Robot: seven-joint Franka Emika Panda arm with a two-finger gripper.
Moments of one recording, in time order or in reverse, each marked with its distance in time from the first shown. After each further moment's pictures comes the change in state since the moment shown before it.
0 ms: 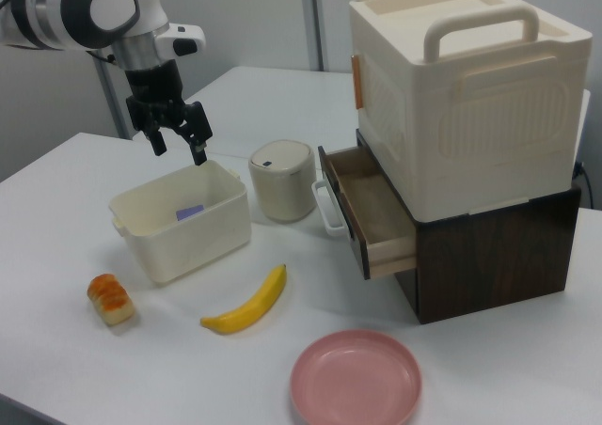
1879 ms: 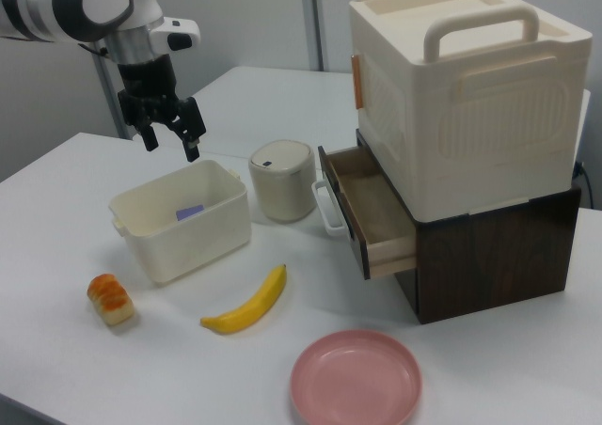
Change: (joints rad) arm 0.004 -0.026 -0.009 0.003 0.027 -0.032 -0.020
